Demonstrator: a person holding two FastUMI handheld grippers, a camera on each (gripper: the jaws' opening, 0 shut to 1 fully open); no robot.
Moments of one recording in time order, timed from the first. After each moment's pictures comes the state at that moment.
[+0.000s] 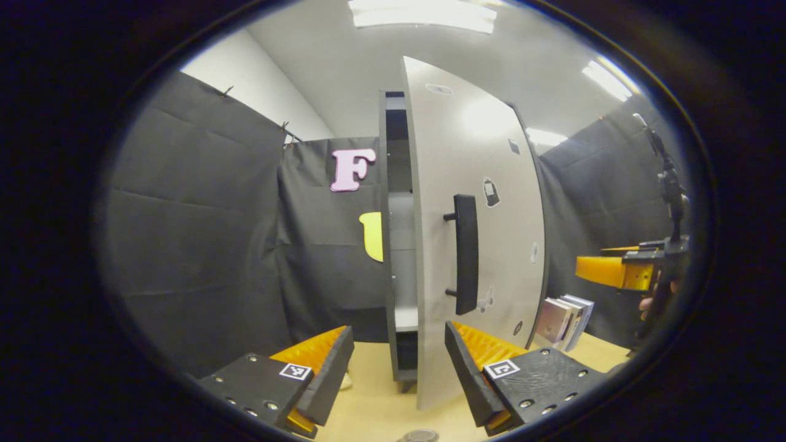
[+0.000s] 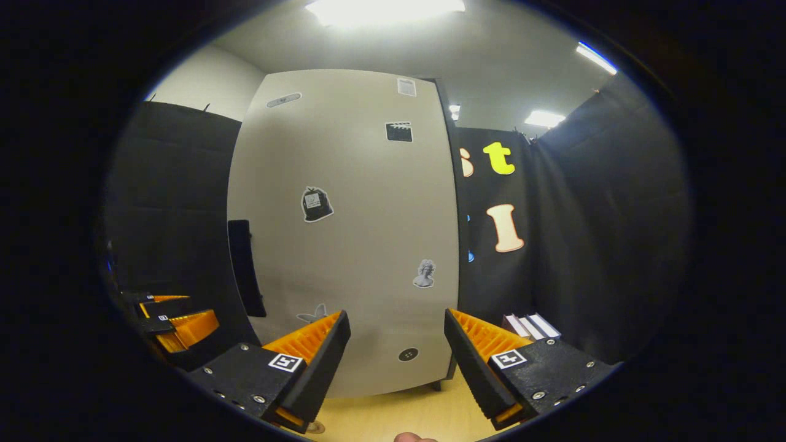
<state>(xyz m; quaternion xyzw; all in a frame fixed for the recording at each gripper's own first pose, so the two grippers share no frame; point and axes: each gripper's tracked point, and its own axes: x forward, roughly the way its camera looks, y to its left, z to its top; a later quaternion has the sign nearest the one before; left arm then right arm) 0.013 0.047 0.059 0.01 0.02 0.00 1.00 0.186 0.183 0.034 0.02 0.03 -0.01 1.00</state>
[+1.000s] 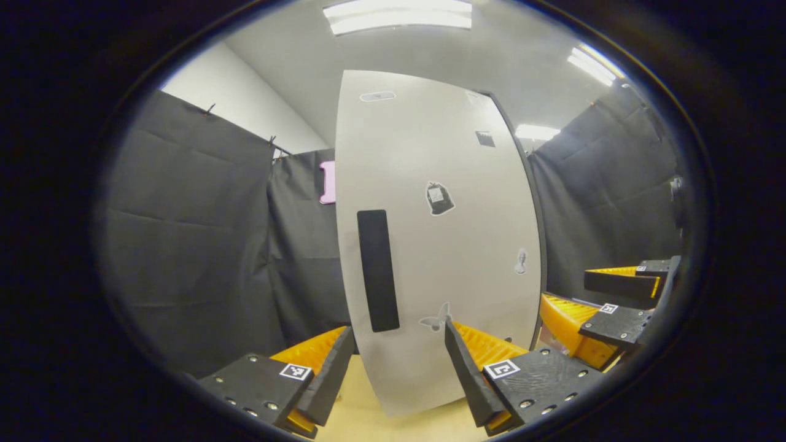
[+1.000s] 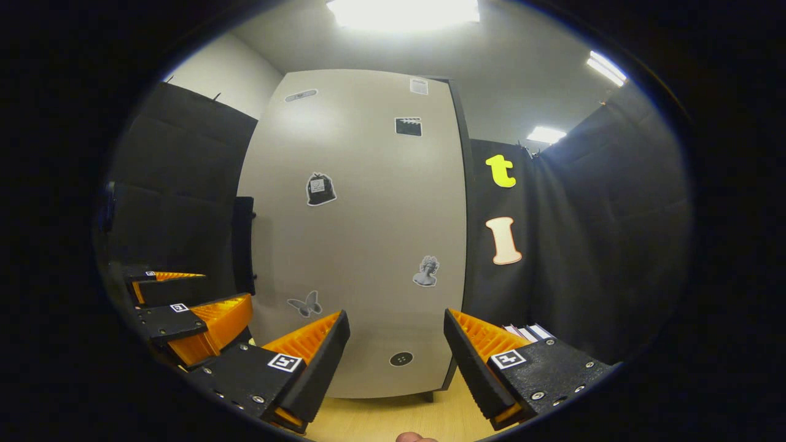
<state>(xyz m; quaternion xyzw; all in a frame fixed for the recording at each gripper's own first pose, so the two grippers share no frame) 0.057 -0.038 0.054 0.04 0.01 0.01 1.00 0.211 0.191 0.010 0.01 0.01 0.00 1.00</state>
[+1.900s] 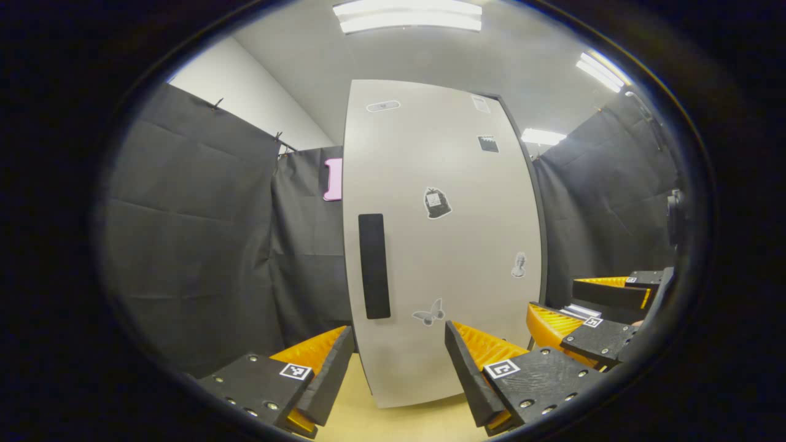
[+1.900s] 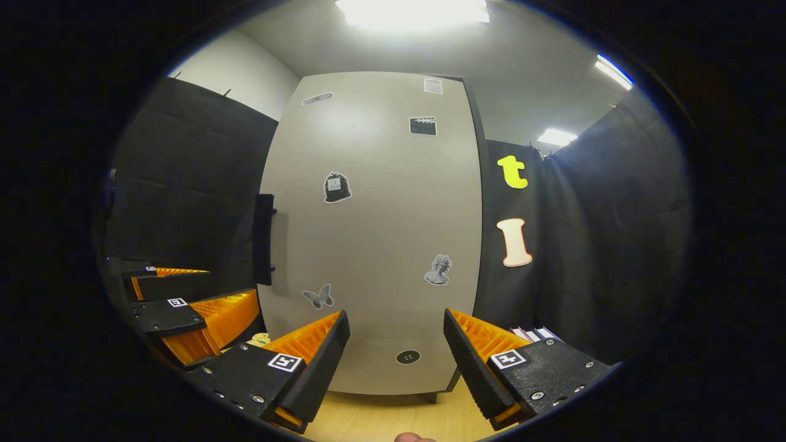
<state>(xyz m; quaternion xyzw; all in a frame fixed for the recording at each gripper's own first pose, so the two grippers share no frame) 0.053 -0.036 0.058 0.03 0.00 0.01 1.00 0.212 0.201 0.015 0.00 0.01 0.03 1.00</state>
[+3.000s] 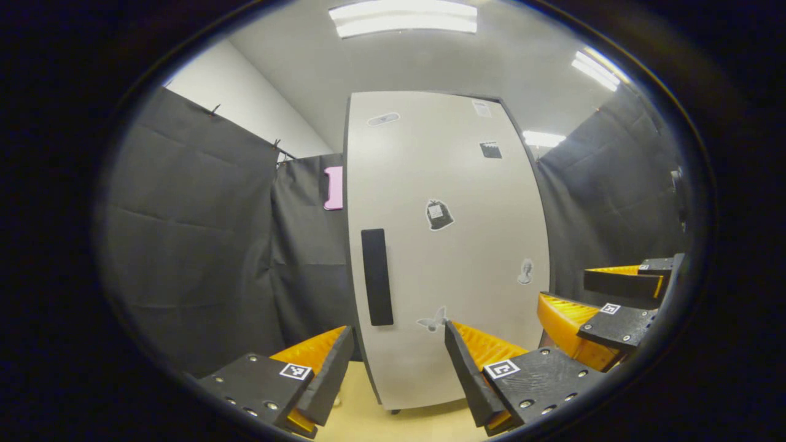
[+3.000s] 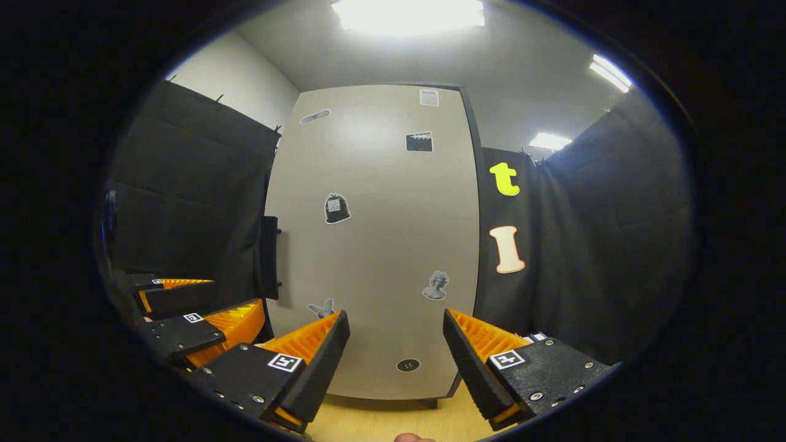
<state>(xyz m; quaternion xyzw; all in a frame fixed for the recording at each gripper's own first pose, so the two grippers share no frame) 0.055 -0.037 0.068 0.04 -0.02 0.01 1.00 0.213 0.203 0.037 0.01 -0.01 0.00 1.00</state>
